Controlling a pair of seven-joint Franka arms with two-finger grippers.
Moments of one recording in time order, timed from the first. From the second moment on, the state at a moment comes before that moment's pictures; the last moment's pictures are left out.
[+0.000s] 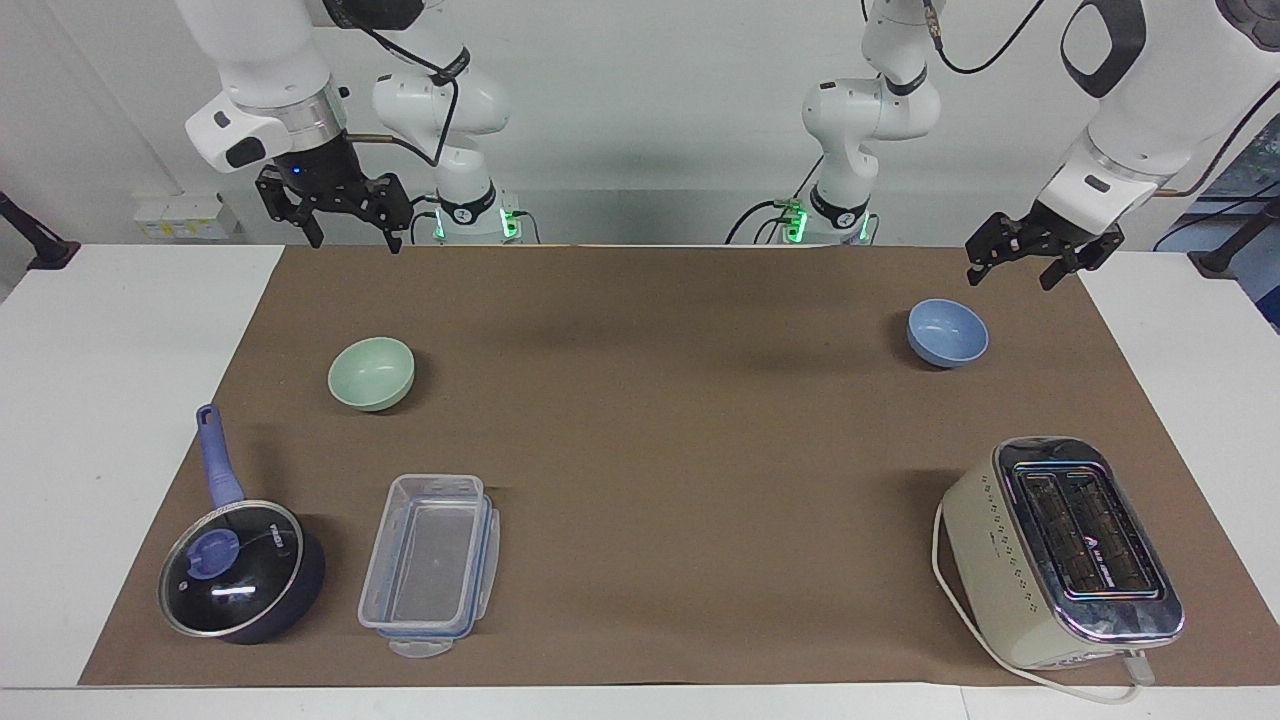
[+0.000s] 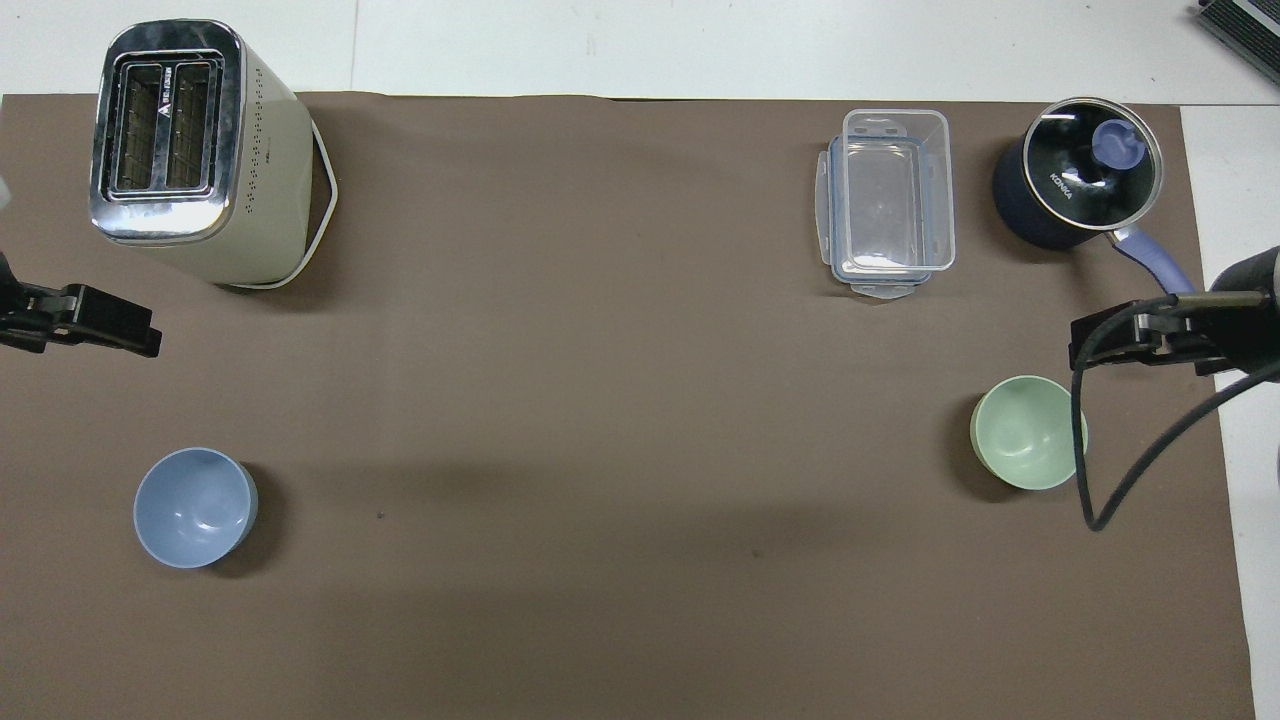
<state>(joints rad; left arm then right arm) -0.07 0.03 0.04 -1.54 -0.04 1.49 0.08 -0.06 -0.02 0.12 -1.53 -0.04 1.46 0.14</state>
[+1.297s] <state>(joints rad) -0.07 0.02 0.04 -1.57 -0.04 1.50 0.08 -0.06 -0.02 0.12 -1.53 -0.04 1.46 0.14</state>
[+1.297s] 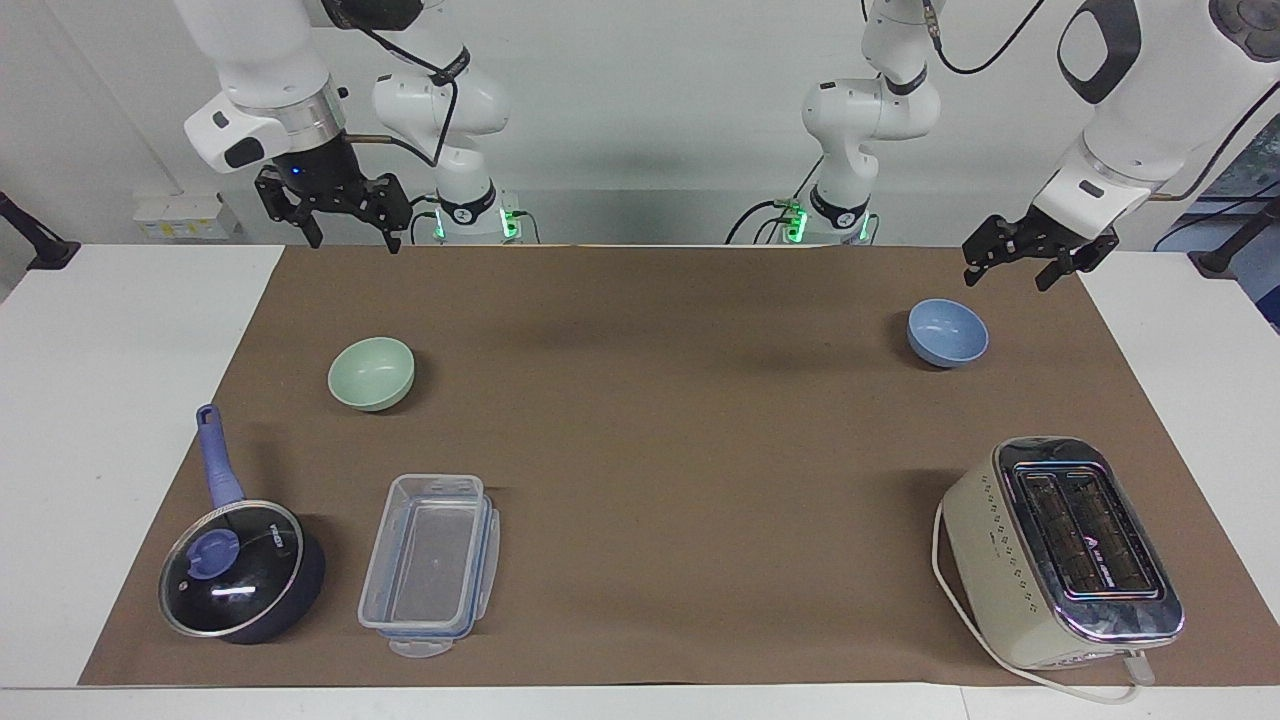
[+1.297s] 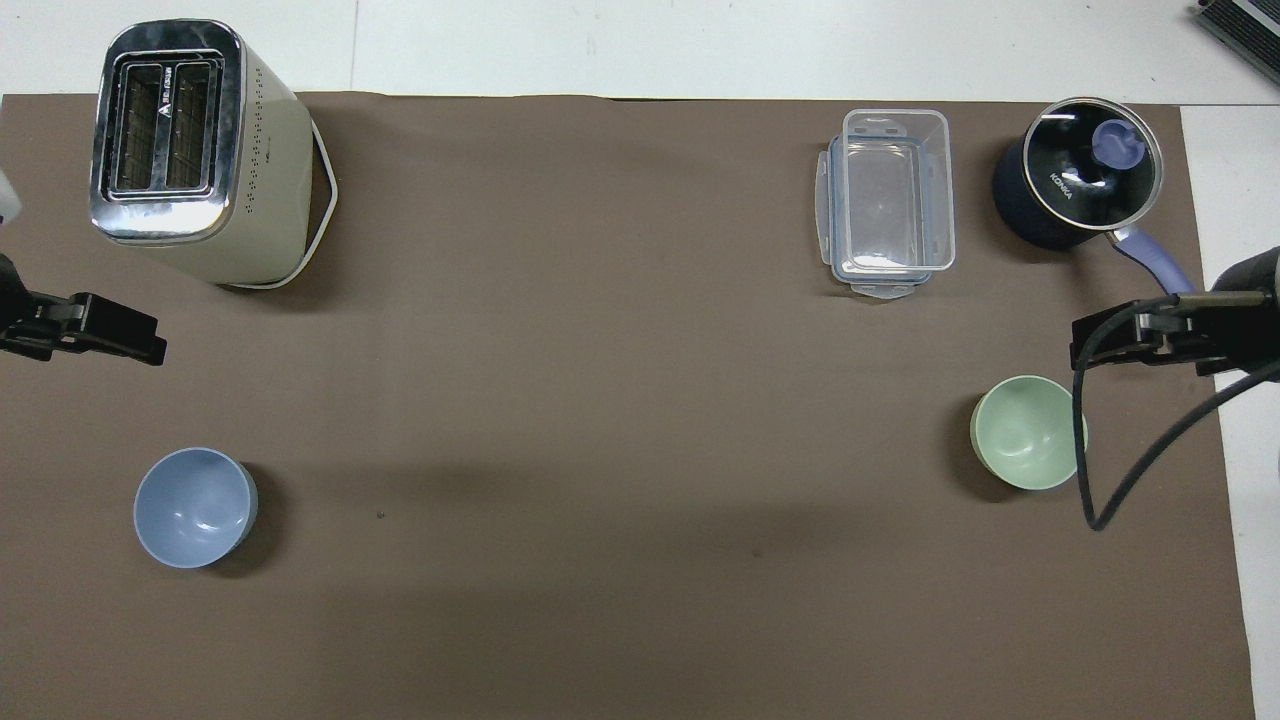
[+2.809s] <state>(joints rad) 0.11 -0.11 0.05 -2.03 -0.04 1.89 0.47 -0.06 -0.02 0.12 -1.53 -0.04 1.46 0.13</state>
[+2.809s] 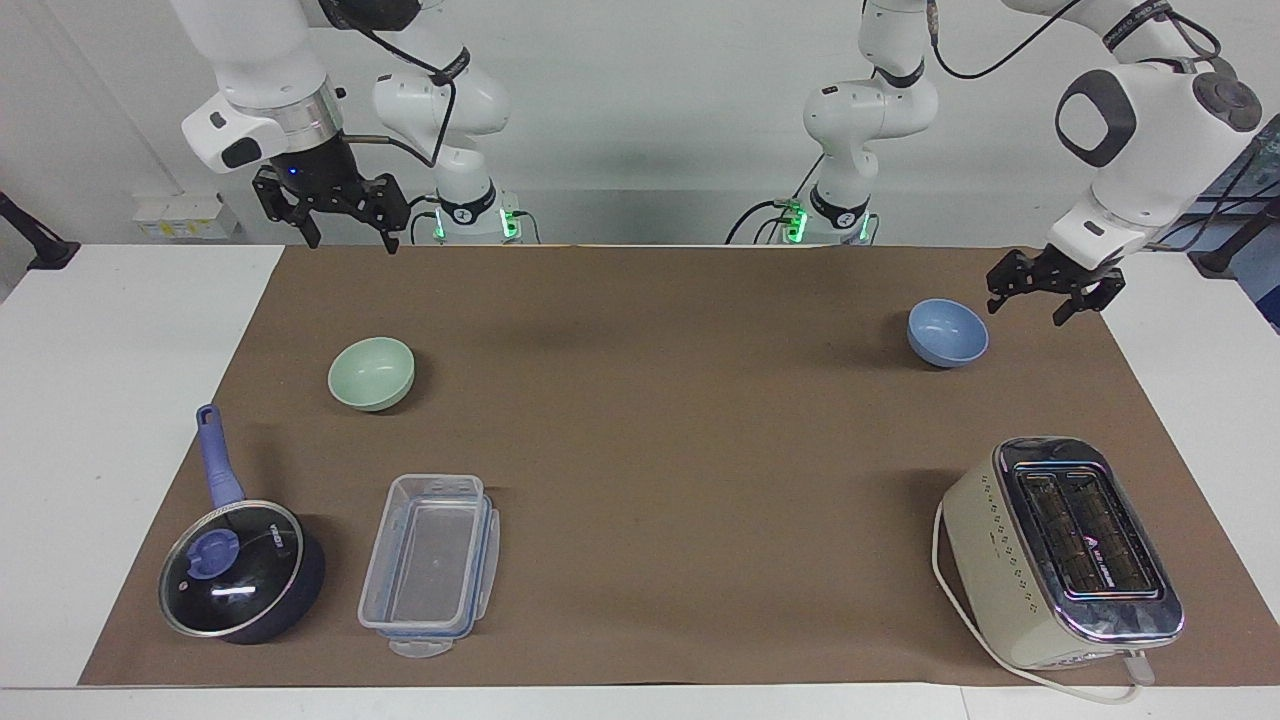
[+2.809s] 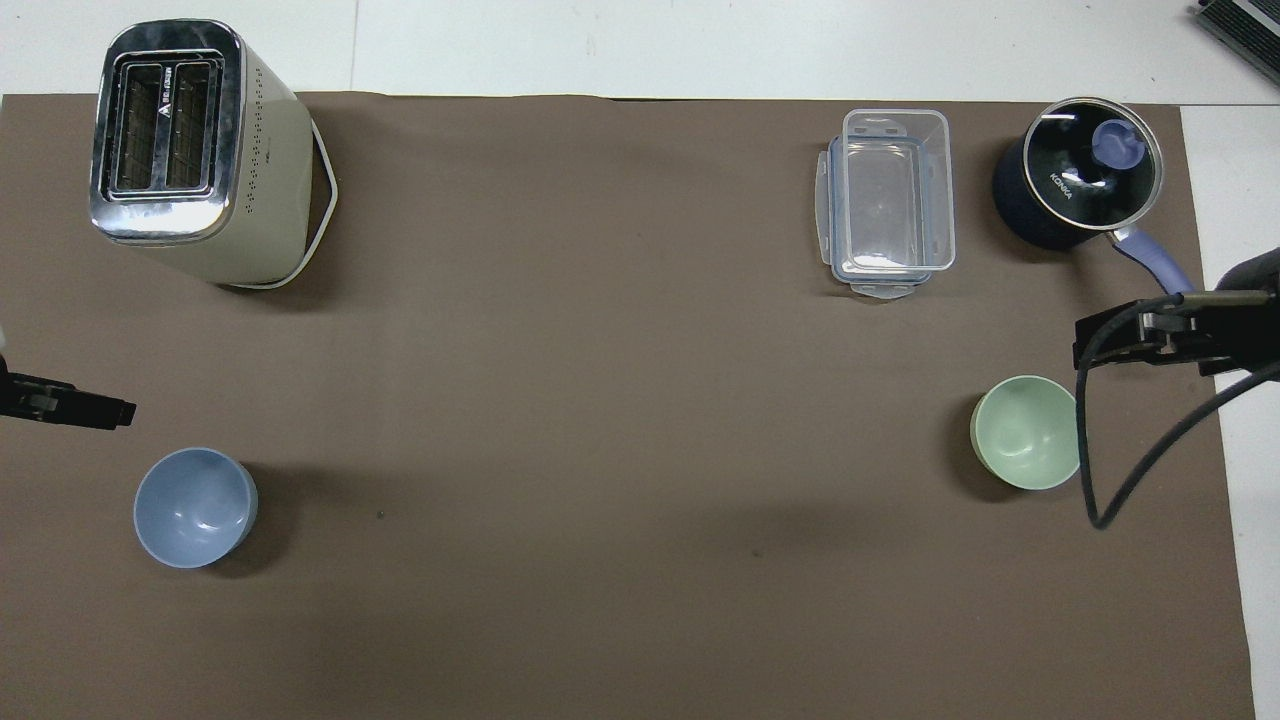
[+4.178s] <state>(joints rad) 0.22 -0.11 0.05 -2.43 -0.04 2.16 0.71 -0.06 -0.02 0.11 -1.53 -0.04 1.46 0.13</state>
